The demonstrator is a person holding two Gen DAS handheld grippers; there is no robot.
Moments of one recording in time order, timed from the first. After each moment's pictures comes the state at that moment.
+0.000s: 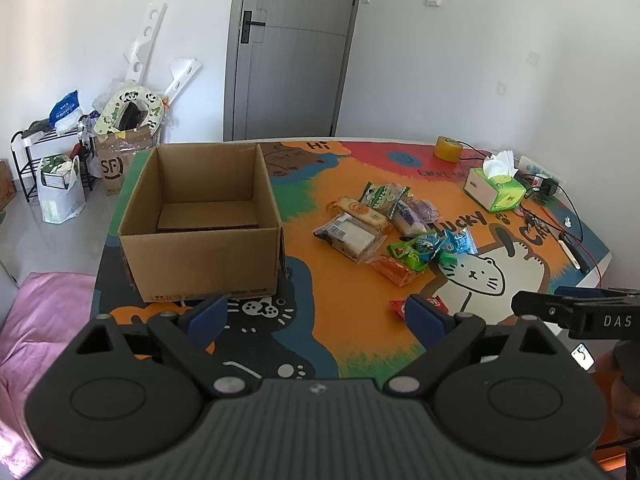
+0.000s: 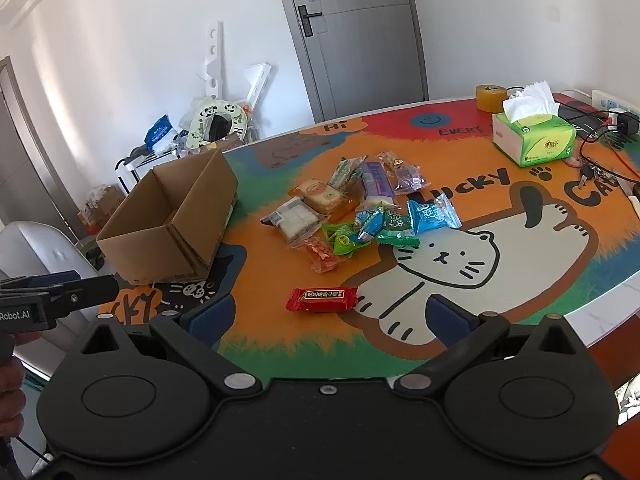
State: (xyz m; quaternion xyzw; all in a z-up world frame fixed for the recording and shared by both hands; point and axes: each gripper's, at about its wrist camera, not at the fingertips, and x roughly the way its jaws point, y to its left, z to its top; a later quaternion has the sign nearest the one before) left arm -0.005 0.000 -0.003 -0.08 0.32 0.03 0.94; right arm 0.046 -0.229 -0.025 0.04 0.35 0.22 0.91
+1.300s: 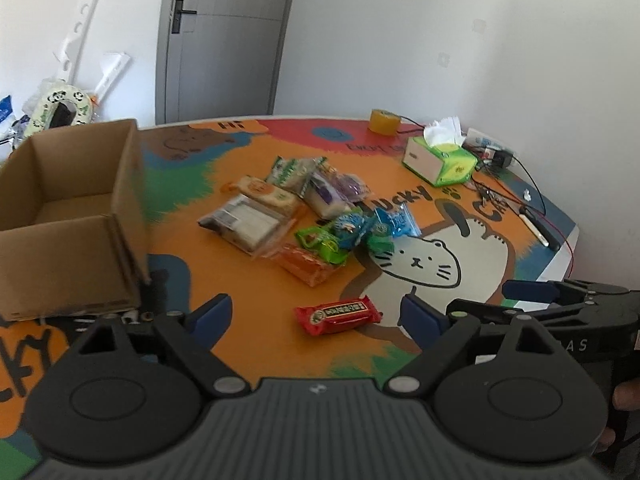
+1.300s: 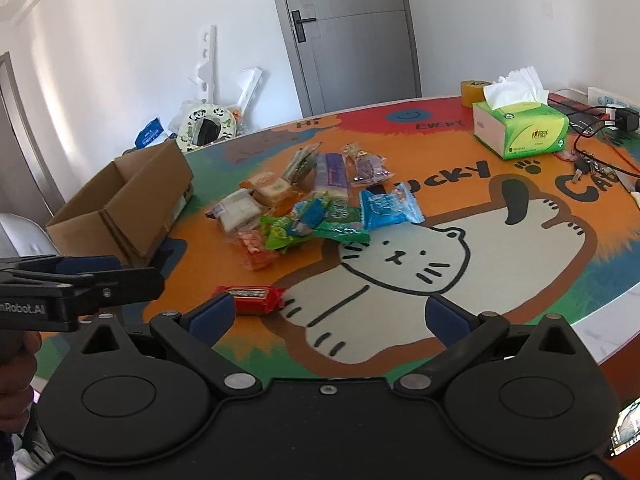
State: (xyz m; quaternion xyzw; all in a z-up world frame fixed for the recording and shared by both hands) left arm 0.064 -0.069 -0.064 -0.07 0.33 -0.07 0.94; right arm 0.086 -0.267 -0.084 0.03 0.33 0.22 0.92
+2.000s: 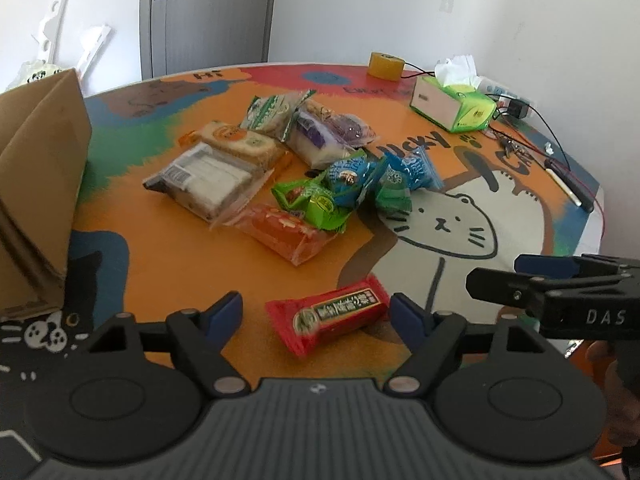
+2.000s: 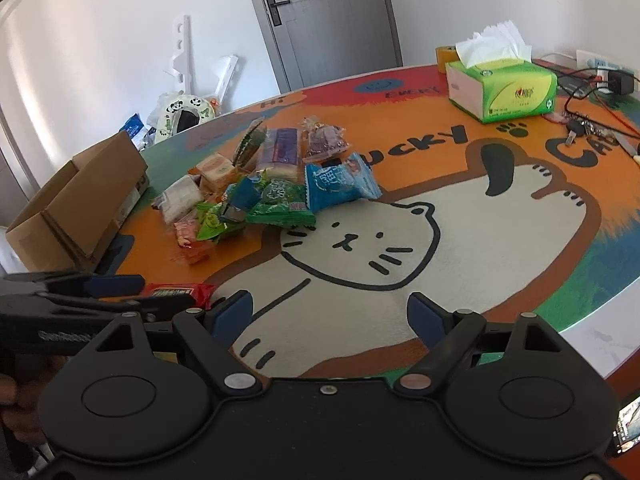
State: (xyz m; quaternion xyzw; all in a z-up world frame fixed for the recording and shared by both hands) left arm 0.125 -0.095 -0.119 -0.03 0.38 -0.07 0.92; right arm 0.130 -0.287 -0.121 0.06 0.36 0.20 0.91
